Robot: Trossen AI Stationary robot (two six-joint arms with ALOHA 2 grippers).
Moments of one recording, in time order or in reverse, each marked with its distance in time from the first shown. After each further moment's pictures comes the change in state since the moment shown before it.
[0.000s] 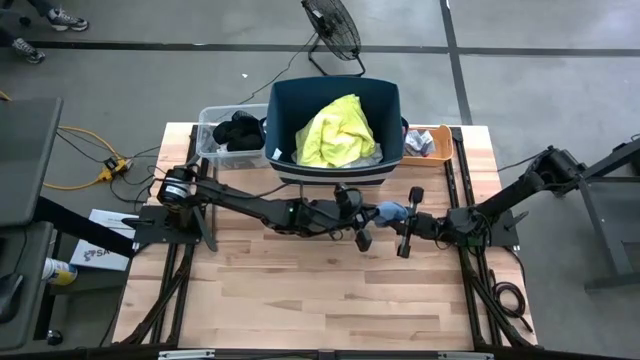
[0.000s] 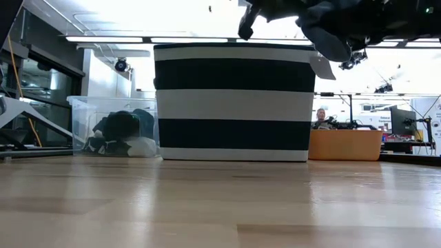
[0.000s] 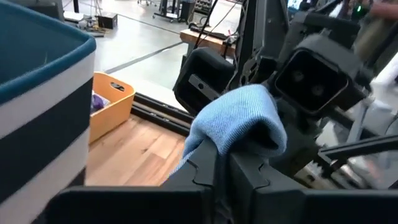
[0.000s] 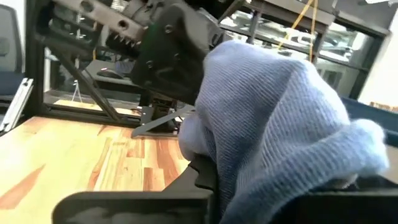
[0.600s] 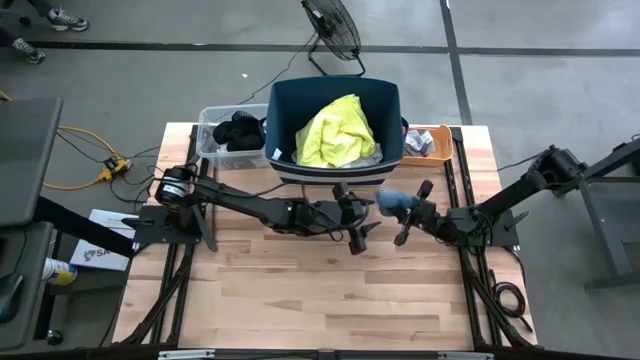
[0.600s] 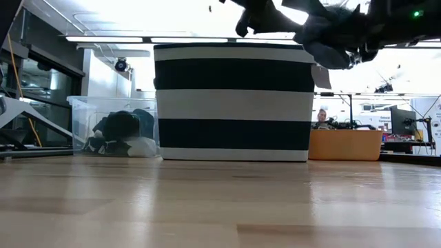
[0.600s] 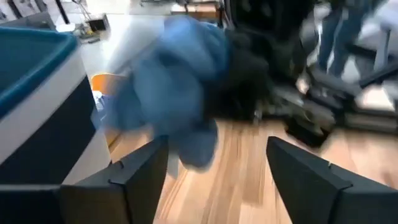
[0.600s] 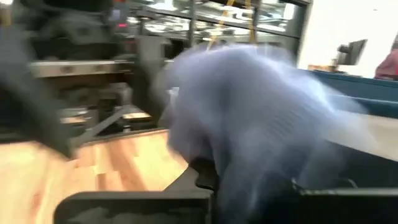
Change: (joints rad) left arm -0.001 -0.016 0.000 -0.134 0.029 0.231; right arm 0.000 -0.030 0.000 -0.038 0.264 0.126
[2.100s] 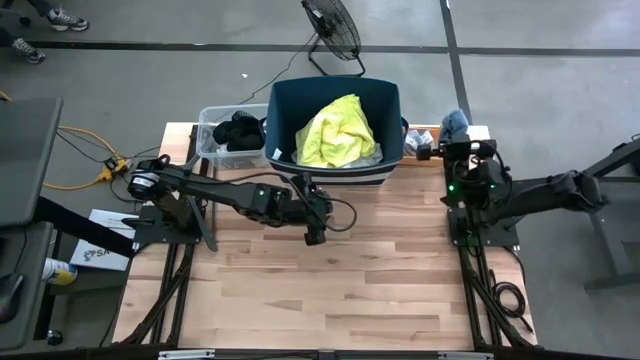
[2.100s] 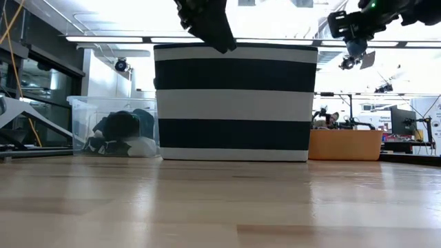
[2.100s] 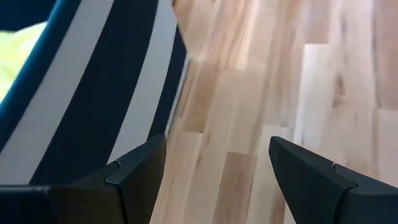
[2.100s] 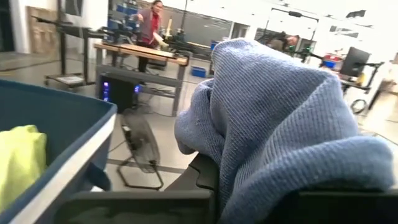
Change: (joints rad) left arm 0.000 -0.216 -0.001 -0.805 -0.076 -0.042; right arm -0.492 -0.251 0.255 -0.070 0.643 -0.572
